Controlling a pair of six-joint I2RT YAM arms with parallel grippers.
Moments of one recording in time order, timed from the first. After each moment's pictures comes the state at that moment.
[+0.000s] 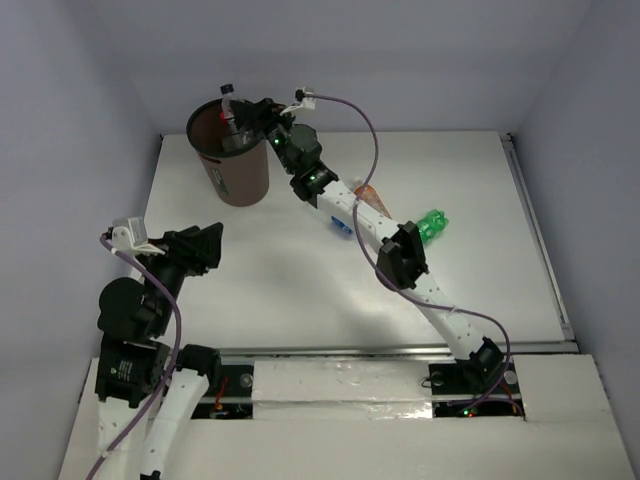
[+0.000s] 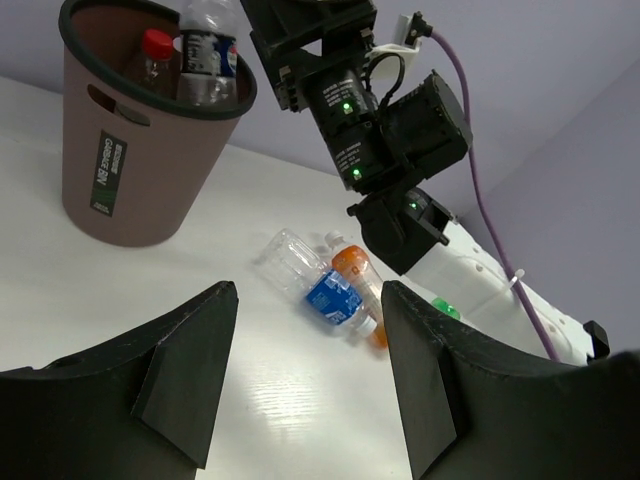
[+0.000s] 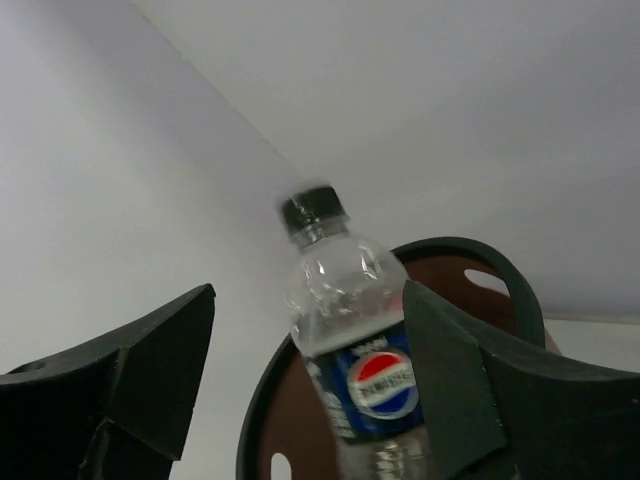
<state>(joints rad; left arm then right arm) -0.20 0.35 0.87 -0.45 0.01 -0.54 0.78 2.71 2.72 0.42 0.26 0.66</state>
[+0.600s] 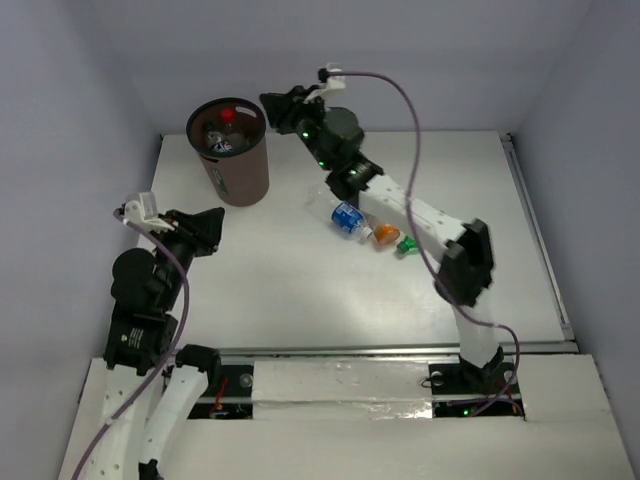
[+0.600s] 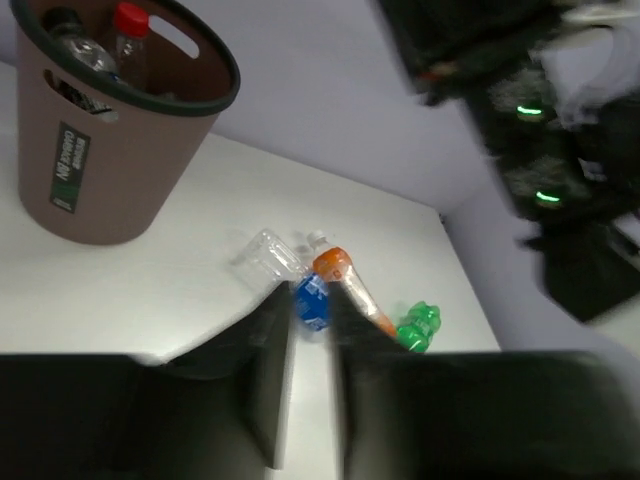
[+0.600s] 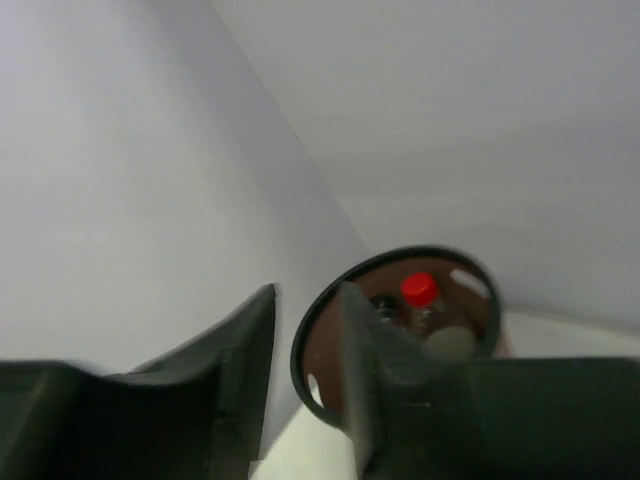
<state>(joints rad) -0.20 0.46 0.86 -0.36 0.02 -0.59 0.78 2.19 2.14 0.41 0.18 0.48</state>
